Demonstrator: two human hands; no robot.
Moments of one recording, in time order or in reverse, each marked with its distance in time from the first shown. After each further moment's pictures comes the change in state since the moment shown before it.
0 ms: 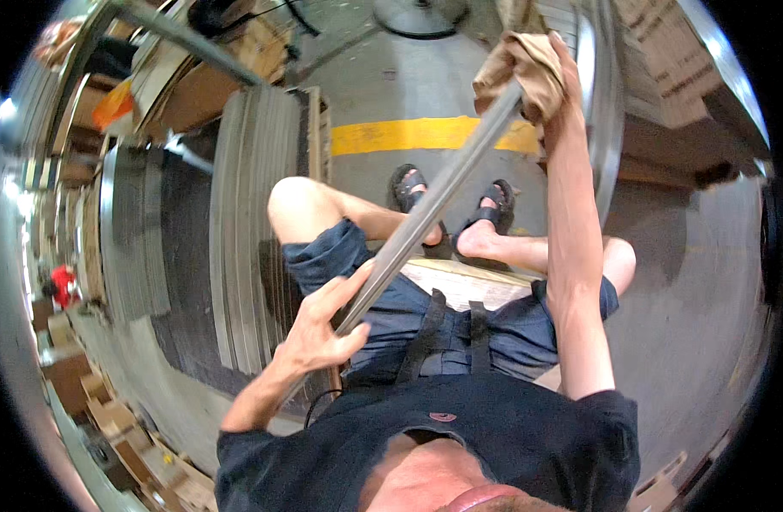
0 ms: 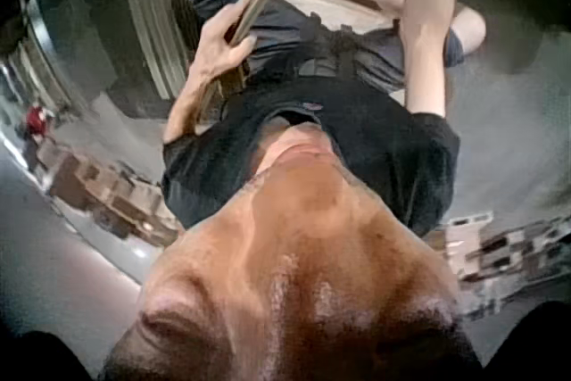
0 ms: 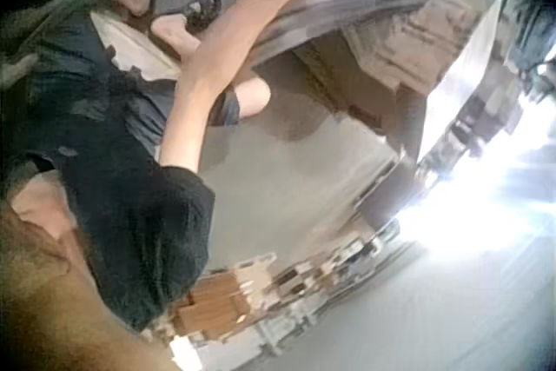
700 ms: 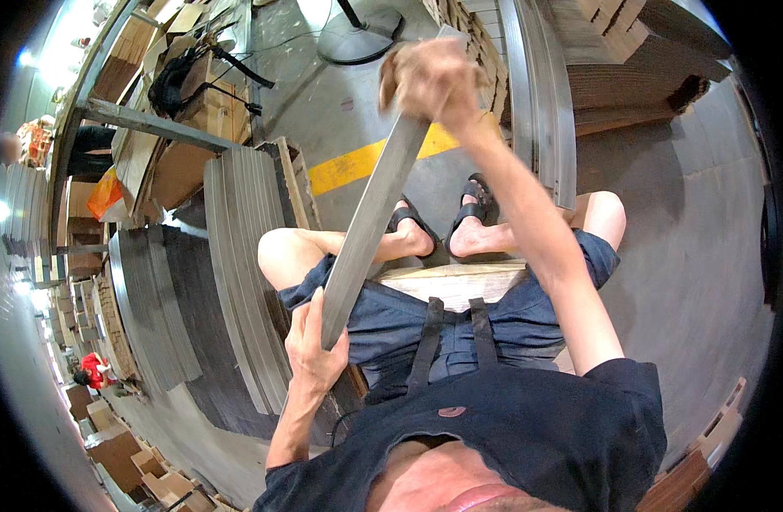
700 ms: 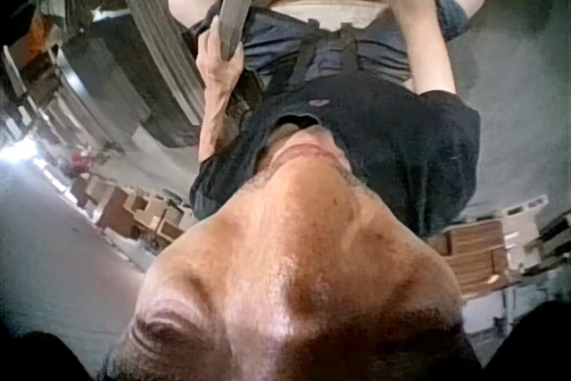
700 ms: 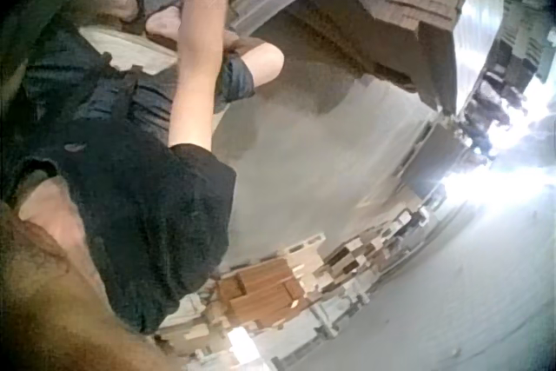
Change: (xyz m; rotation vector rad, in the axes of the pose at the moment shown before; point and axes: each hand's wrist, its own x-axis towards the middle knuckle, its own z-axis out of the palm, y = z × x) left_hand -0.008 -0.006 0.014 0.524 0.326 0.049; right_hand -0.047 0.035 0.046 -1.547 -0.045 -1.339
